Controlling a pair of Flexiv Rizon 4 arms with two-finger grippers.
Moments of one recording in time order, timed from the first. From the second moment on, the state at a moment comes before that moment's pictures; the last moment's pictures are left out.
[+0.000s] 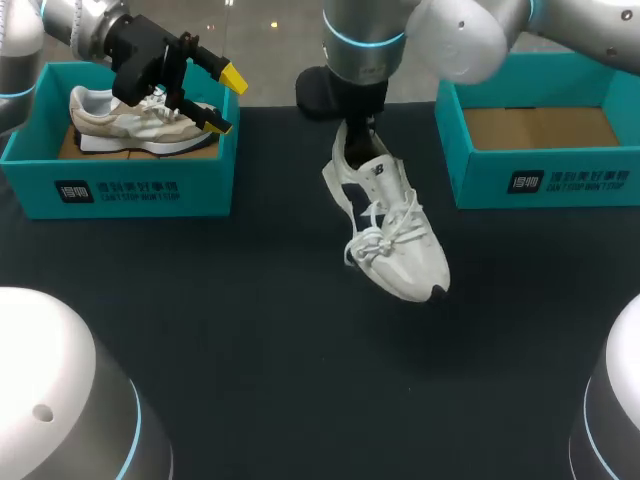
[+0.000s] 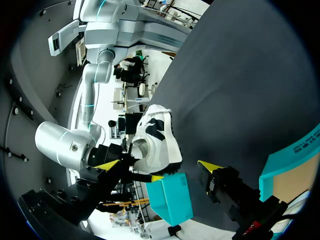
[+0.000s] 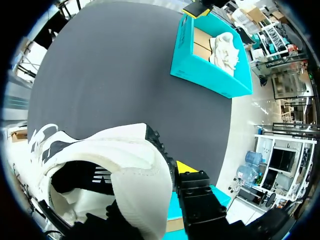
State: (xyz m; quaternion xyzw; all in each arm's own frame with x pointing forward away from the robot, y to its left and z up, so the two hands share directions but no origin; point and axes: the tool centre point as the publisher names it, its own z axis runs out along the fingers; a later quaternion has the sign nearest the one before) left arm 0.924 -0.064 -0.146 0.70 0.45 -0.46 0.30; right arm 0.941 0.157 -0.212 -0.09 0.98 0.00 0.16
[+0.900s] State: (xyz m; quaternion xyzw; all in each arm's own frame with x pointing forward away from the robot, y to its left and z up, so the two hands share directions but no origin) left arm 0.924 -0.064 -0.146 0.70 0.45 -0.46 0.30; right arm 0.938 0.143 -0.161 -0.13 0.99 -0.03 0.10
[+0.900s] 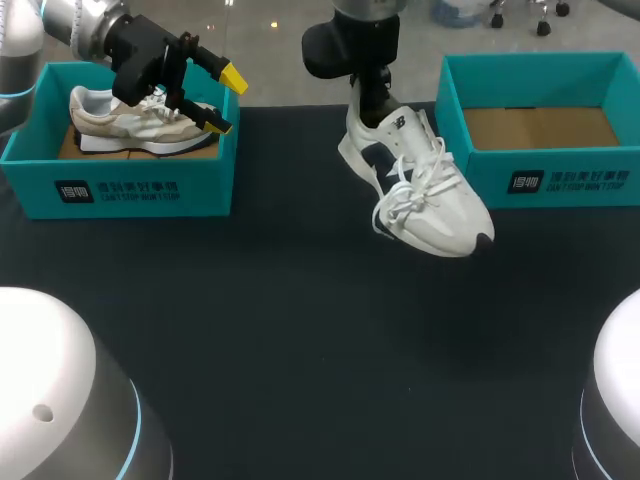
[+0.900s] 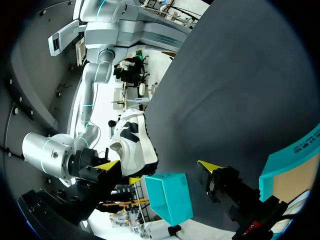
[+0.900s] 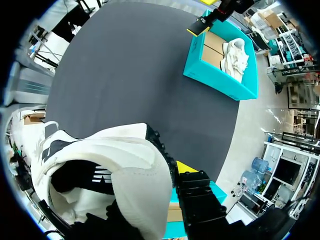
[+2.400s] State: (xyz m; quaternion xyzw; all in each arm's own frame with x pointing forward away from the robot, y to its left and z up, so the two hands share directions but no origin) left arm 0.924 -0.064 -0.146 0.70 0.45 -0.46 0.30; right arm 1.029 0.031 -0.160 -0.06 0.99 -0.06 0.11
